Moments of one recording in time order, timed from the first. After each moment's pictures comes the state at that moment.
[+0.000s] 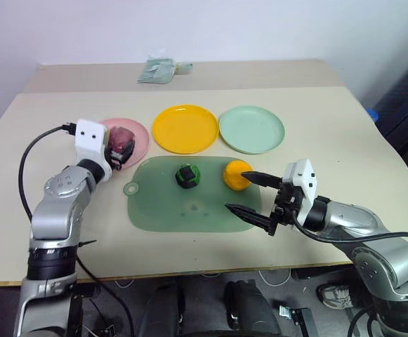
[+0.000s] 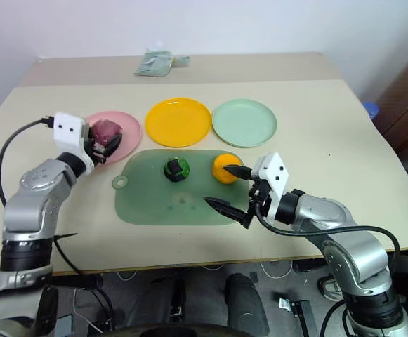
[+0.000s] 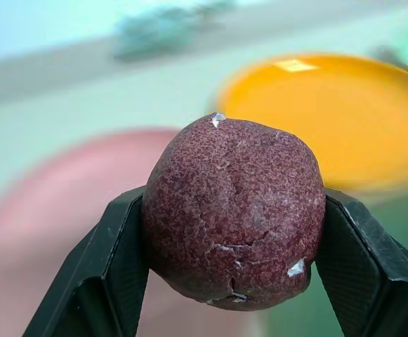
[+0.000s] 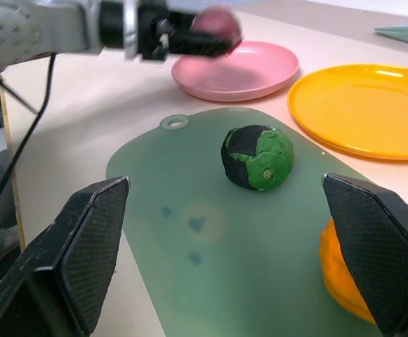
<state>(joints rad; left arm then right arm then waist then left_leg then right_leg) -0.43 0.48 0.19 -0.09 -0.20 0.58 -0.26 -0.13 -0.61 -0.01 -0.59 0.64 0.63 0.71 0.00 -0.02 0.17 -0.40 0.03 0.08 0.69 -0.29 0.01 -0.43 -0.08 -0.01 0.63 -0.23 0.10</state>
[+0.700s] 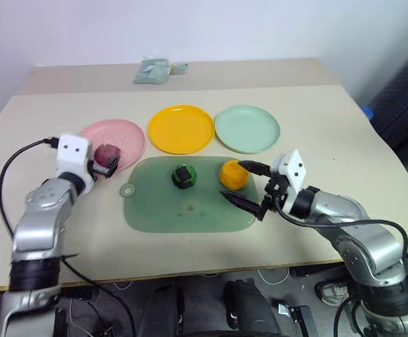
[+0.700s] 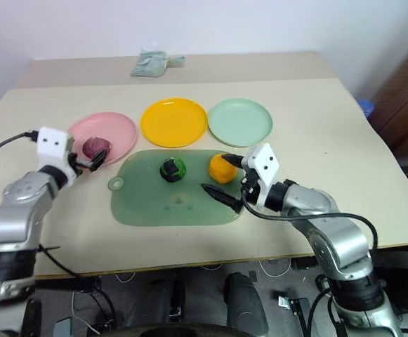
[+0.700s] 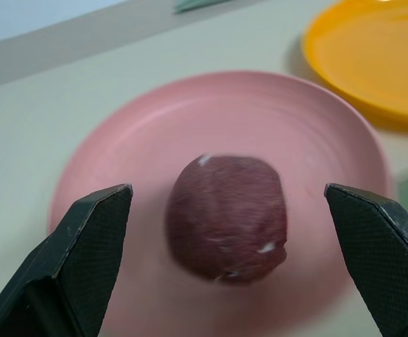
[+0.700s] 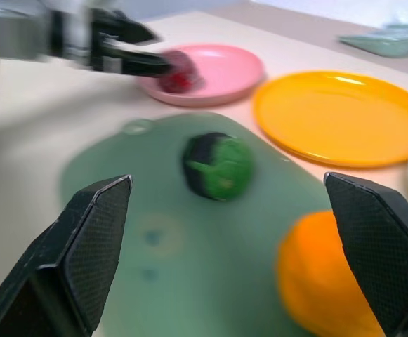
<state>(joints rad) -0.20 0.60 0.29 -0.14 -0.23 0.51 -0.40 -0.25 -0.54 0.07 -0.46 0.49 0.60 0.61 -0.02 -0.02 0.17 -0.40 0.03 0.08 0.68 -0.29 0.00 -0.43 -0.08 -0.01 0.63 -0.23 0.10</state>
